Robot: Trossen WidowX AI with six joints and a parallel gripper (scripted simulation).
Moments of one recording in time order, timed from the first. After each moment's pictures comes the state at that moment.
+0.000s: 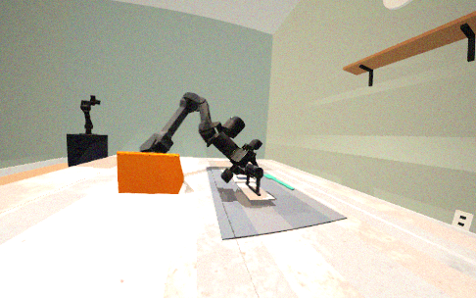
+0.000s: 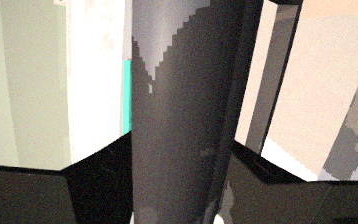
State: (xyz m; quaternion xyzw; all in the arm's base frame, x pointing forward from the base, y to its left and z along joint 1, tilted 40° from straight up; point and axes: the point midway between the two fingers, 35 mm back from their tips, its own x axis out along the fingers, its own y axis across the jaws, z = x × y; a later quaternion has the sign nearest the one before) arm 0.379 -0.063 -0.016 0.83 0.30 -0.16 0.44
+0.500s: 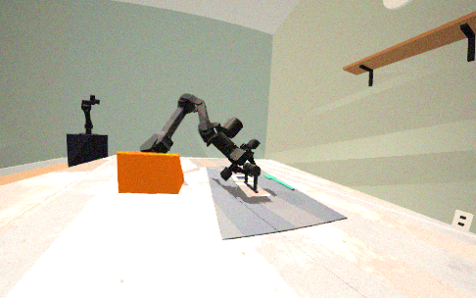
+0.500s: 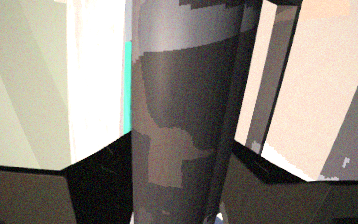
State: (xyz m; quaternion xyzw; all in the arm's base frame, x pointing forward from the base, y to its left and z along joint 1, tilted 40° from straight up) arm 0.378 -0.045 -0.001 0.83 0.30 -0.17 0.44
